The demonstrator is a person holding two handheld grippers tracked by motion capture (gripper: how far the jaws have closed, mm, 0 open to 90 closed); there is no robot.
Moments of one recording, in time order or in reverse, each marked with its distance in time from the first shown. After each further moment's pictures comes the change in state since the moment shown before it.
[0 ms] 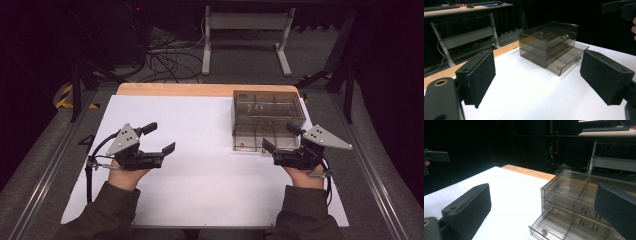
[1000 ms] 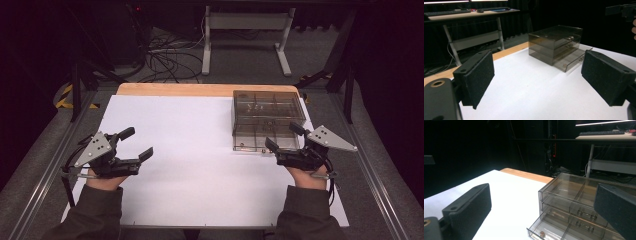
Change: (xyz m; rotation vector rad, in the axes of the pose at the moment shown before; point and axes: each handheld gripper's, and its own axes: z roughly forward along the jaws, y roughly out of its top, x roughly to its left) left arm 0.019 -0.015 -0.049 -0.050 0.033 -0.018; right arm -0.002 0.002 -0.006 -0.030 -0.018 0.008
